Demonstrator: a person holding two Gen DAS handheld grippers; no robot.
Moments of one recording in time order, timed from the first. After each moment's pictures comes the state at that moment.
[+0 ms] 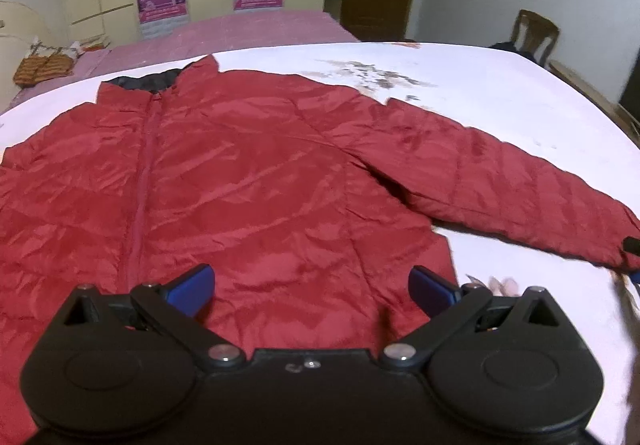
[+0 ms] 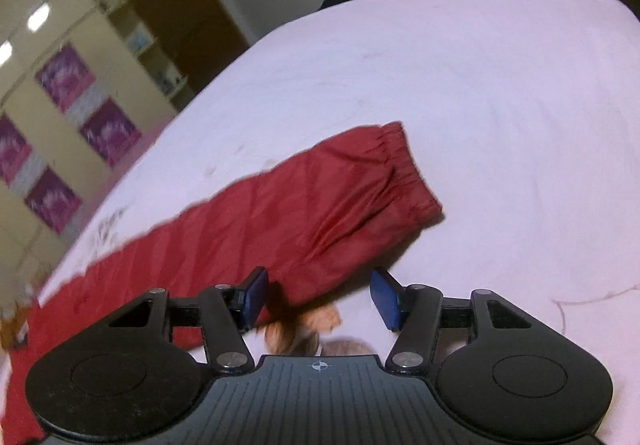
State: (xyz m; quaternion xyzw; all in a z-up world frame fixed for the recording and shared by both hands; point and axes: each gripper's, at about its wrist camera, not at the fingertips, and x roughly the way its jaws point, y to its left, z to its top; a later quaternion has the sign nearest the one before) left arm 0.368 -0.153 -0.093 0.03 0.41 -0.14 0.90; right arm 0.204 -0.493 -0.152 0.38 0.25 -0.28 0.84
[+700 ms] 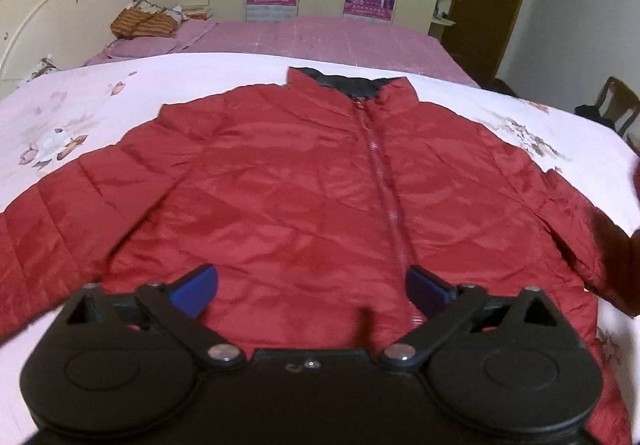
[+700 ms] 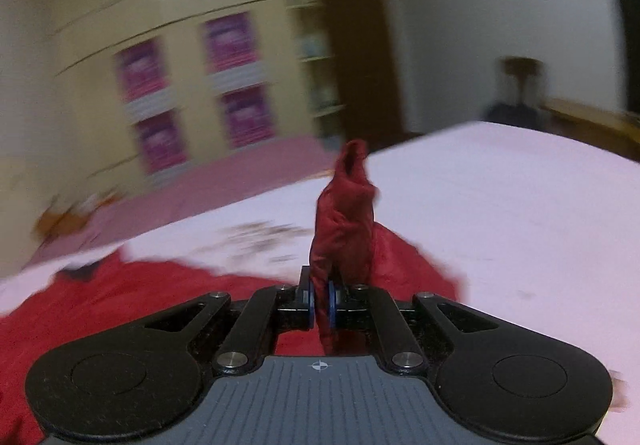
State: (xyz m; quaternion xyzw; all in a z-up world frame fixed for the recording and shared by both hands) left arm 0.396 0.028 -0.075 -0.04 0.42 -0.02 0.91; right arm 0.326 -0.313 -0.053 0.12 0.23 -0.07 0.96
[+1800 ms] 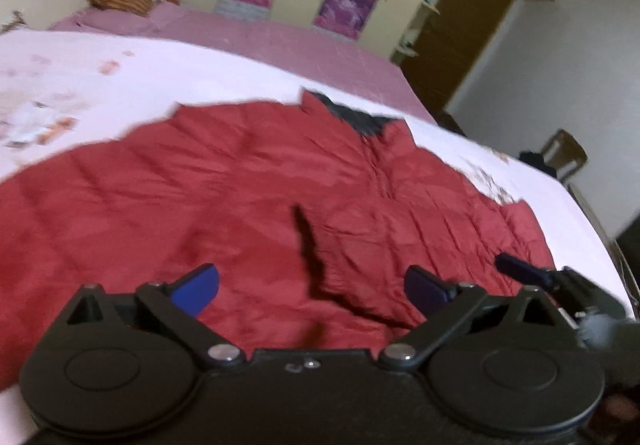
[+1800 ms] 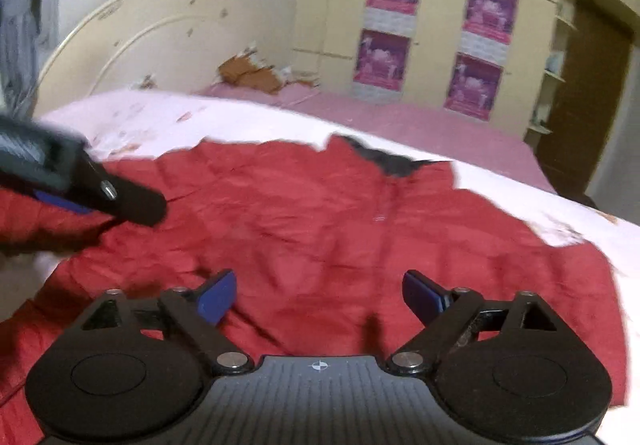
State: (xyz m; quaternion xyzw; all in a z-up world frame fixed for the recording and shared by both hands) left arm 0.426 0.109 -0.082 -0.15 0.40 -0.11 0.90; right arm 0.385 -0.041 -0.113 -0.06 0.28 0.13 0.95
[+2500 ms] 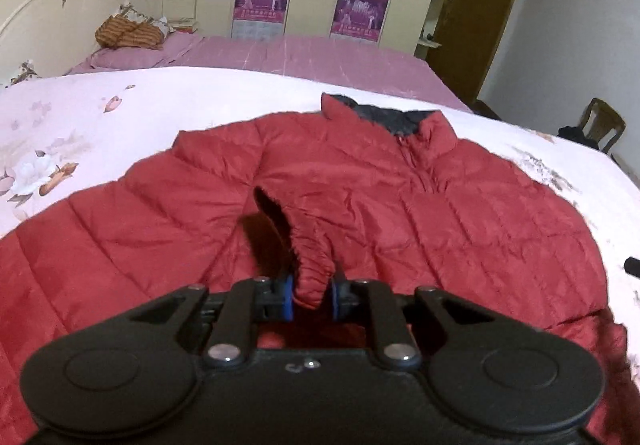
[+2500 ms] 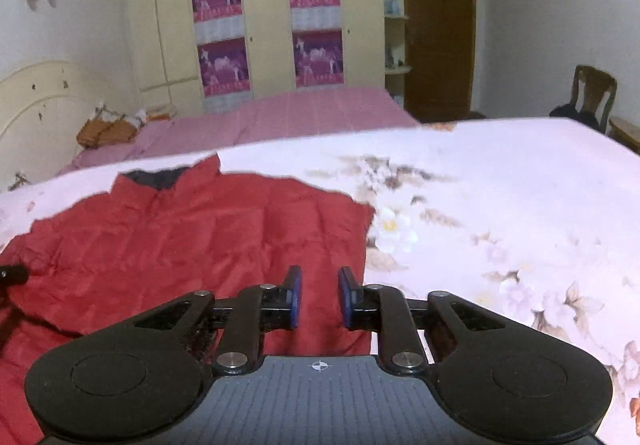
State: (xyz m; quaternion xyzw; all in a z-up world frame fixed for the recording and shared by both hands) left arm 0.451 0.088 -0.104 -0.06 0.38 -0.06 0.92; right arm 0.378 -0.228 -0.104 0.07 0.30 -0.03 0.95
